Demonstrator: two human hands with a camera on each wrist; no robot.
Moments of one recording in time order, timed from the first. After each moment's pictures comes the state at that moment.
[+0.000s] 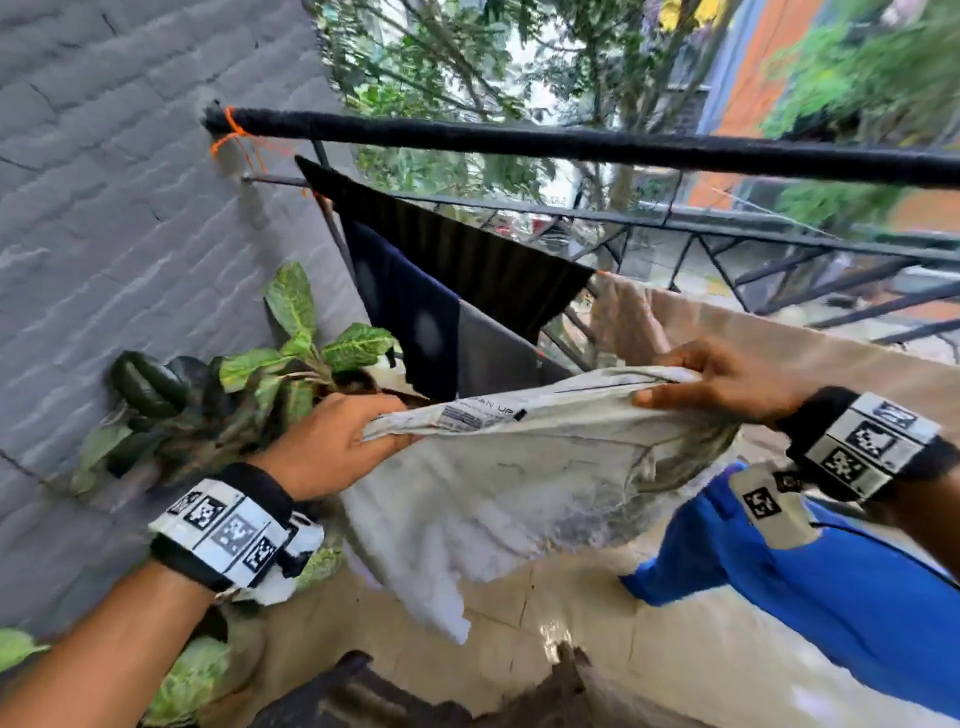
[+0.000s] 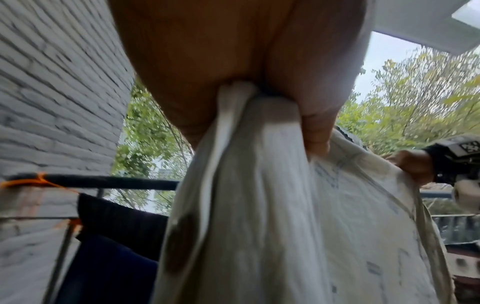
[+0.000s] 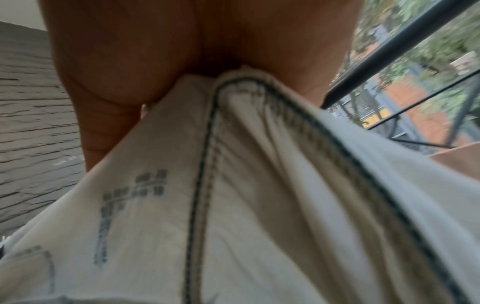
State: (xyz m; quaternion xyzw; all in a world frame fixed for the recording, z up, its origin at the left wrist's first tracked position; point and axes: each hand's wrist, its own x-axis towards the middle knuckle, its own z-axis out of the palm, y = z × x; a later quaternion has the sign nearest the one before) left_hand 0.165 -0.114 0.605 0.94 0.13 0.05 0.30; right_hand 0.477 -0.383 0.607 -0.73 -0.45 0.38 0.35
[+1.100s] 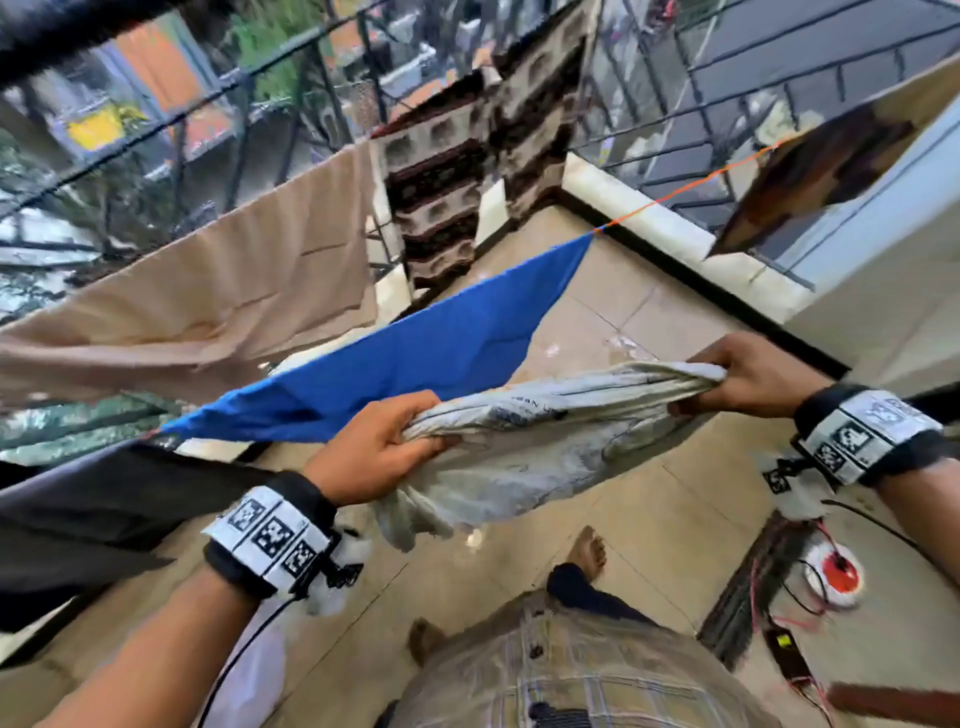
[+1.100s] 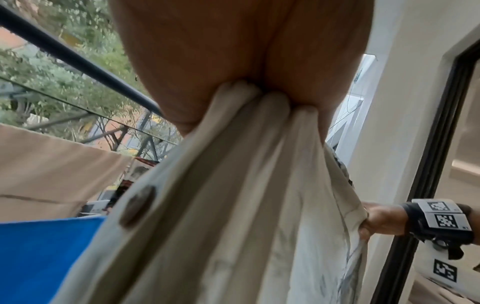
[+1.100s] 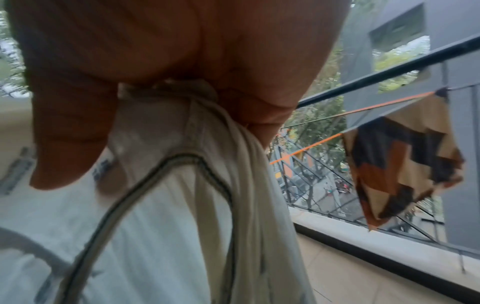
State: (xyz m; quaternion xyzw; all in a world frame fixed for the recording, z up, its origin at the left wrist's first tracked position) left_hand 0.379 -0.585 0.517 0.81 -0.34 -0.26 0.40; right_hand 0.287 -1.001 0.512 -0.94 0.08 0.19 0.28
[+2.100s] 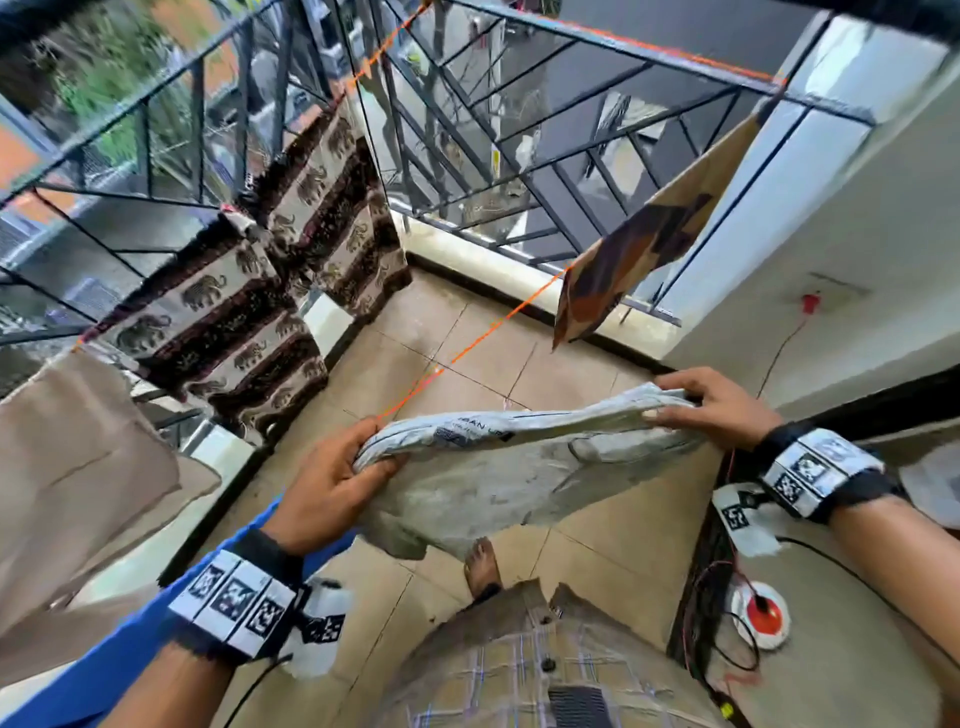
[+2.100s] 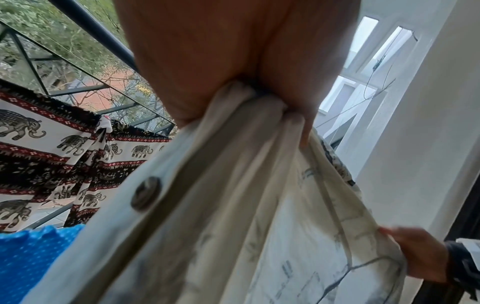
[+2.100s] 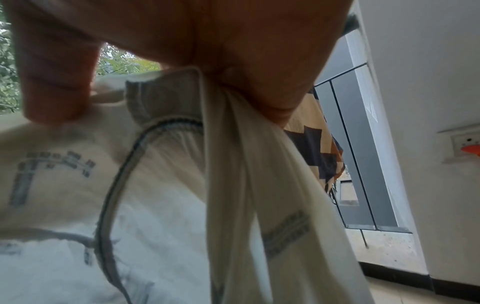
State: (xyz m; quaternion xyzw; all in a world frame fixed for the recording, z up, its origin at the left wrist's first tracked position) left_hand 0.551 -0.918 0.481 0.73 -0.32 -0.31 0.51; right_hand 0.359 -1.309 0.489 -0.86 0.19 0.10 0.47
